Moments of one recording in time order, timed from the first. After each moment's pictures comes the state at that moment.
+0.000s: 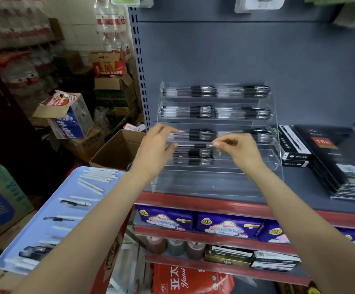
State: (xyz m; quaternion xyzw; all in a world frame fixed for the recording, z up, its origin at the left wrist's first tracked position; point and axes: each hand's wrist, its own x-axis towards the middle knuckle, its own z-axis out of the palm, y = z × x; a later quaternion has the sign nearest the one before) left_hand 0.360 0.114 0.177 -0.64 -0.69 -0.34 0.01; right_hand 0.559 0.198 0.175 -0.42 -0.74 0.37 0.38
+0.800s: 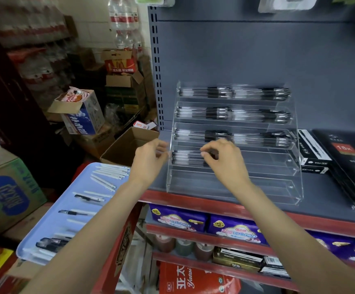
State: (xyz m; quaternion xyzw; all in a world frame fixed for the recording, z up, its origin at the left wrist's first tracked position) left_hand 0.325 0.088 0.159 -0.52 -0.75 -0.41 -0.09; right_hand 0.502 0.162 0.164 -0.42 -0.83 0.18 0.30
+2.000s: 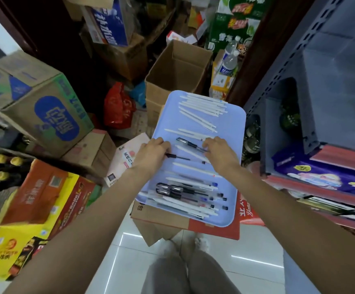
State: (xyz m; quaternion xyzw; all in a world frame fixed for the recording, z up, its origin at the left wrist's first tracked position) left_hand -0.004 -0.066 -0.031 -0.60 -0.78 -0.03 -0.14; right_hand 0.167 0.044 -0.042 -0.46 -0.86 0.21 -0.08
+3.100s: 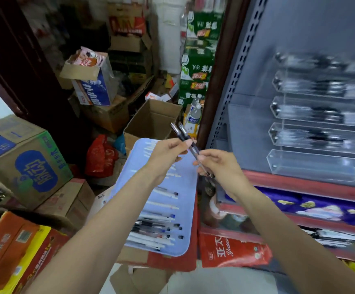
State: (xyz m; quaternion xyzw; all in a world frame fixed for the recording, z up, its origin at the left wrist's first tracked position) left_hand 0.119 0.004 0.099 -0.38 -0.59 -0.54 -0.47; right_hand 0.273 0.037 0.105 -0.41 -0.63 0.59 0.29
